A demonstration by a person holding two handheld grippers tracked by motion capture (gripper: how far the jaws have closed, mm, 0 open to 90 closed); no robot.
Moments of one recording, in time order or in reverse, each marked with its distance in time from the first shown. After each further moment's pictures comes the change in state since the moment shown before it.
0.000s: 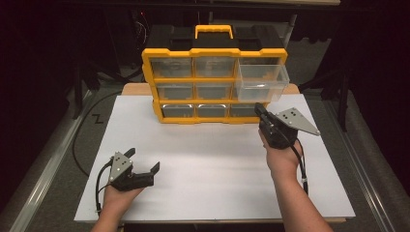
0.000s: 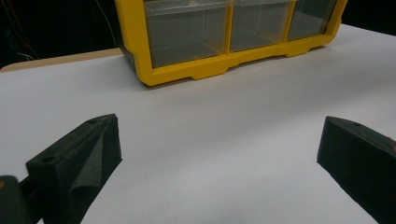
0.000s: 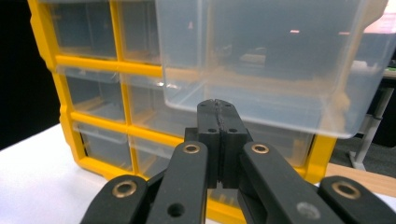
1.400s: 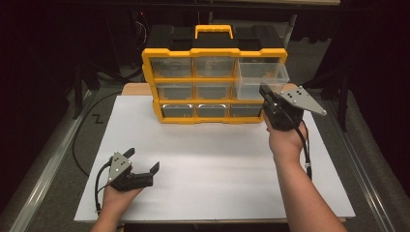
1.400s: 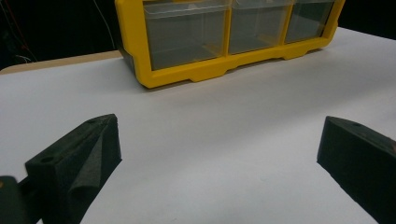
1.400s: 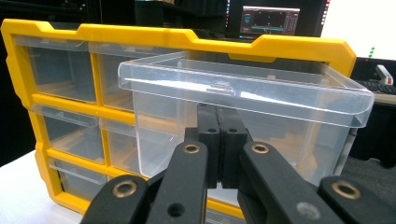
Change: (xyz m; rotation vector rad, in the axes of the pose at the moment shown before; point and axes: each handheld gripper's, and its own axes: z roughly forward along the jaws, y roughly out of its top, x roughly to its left) left arm 0.001 0.000 -0.002 -0.006 -0.011 0.001; right arm -0.004 0.046 0.012 -0.035 -0.059 -0.034
